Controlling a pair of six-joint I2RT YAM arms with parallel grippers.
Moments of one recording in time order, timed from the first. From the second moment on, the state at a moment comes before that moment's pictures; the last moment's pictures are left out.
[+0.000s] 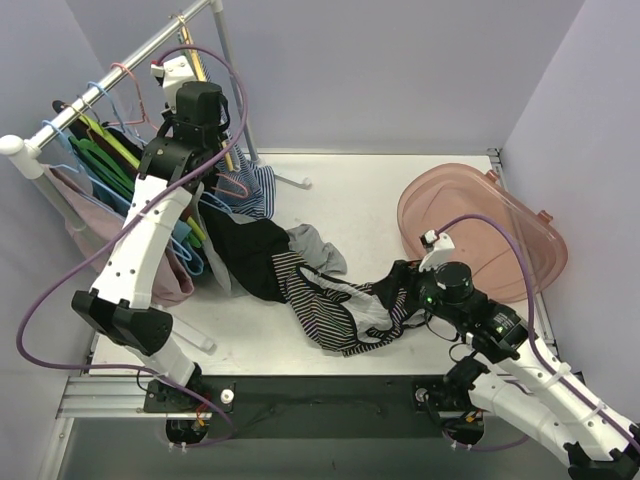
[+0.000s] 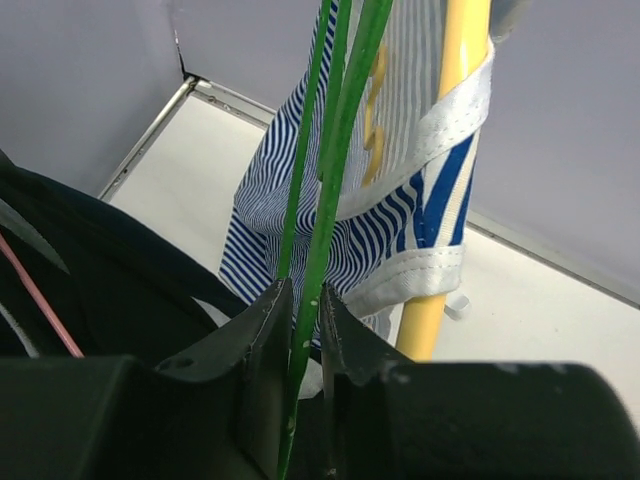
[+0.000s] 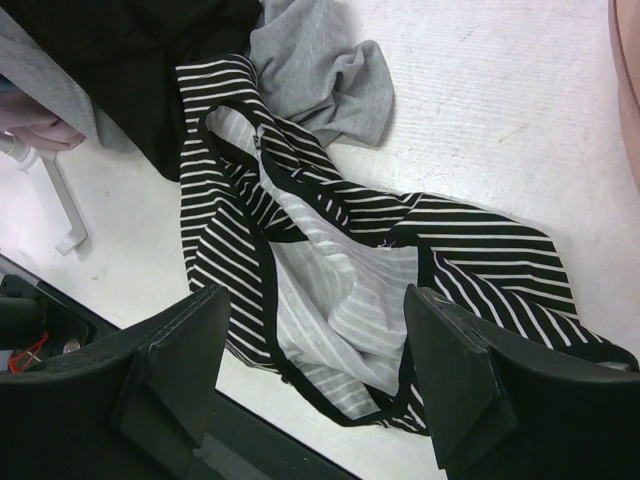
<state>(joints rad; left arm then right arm) -0.37 1.64 2.03 -0.80 -0.70 -0.46 0.69 0.63 0.65 -0.50 0.08 0.50</state>
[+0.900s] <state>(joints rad) -0.47 1.64 2.19 -0.80 -0.79 -0.35 0.67 0.57 0.64 -0.55 0.09 0.50</state>
